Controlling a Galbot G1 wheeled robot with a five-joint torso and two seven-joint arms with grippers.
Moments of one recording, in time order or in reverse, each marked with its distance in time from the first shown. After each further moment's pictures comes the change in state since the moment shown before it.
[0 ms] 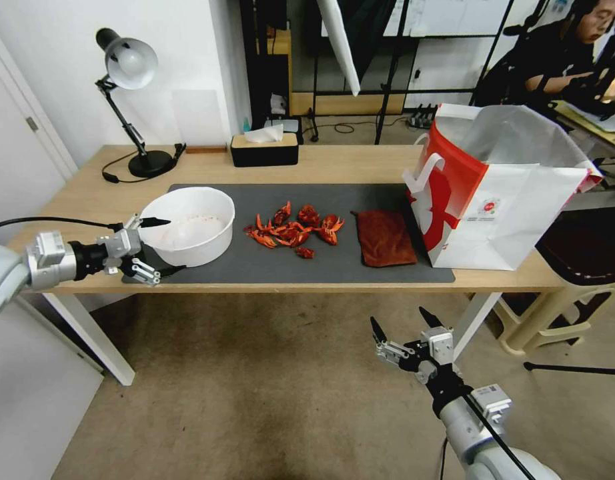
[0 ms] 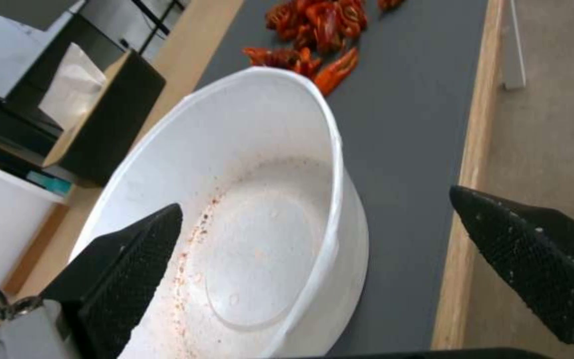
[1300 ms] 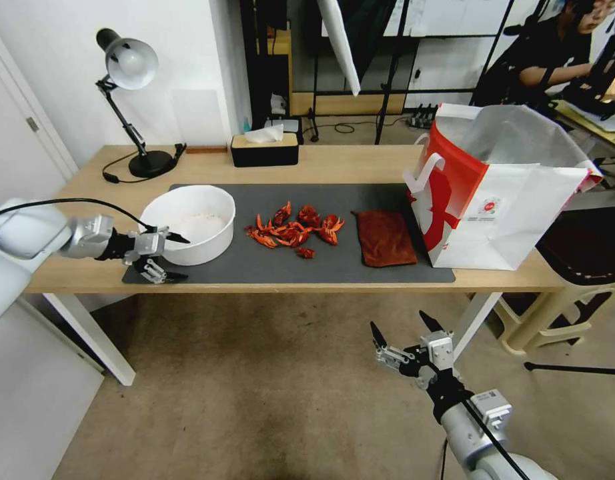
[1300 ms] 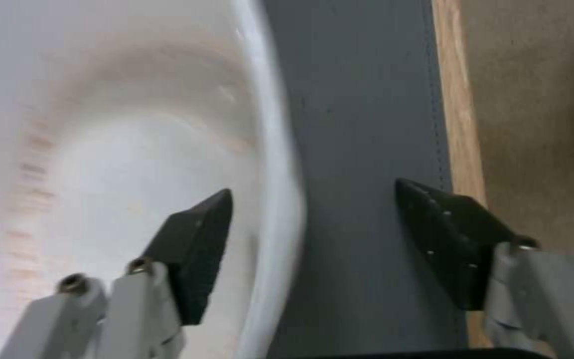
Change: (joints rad) left arm -0.549 -0.016 0.581 0.254 0.212 -0.050 0.197; right arm -0.023 0.003 0.003 0.005 -0.024 0.007 -0.006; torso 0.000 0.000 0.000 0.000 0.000
